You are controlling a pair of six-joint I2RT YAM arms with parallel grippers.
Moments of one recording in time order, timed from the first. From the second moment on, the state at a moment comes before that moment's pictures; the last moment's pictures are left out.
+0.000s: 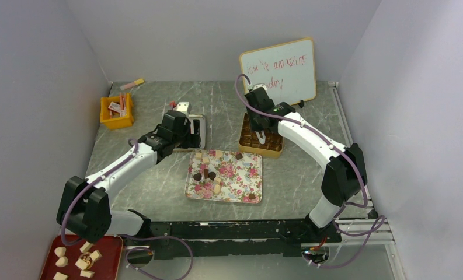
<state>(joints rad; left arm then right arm) -0.49 1.32 0.92 -0.29 -0.14 -0.38 0.59 1.66 1.43 -0.68 0.33 0.28</state>
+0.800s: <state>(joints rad) -0.49 1.32 0.92 -0.29 -0.14 -0.38 0.58 1.66 1.43 -0.68 0.31 0.27</state>
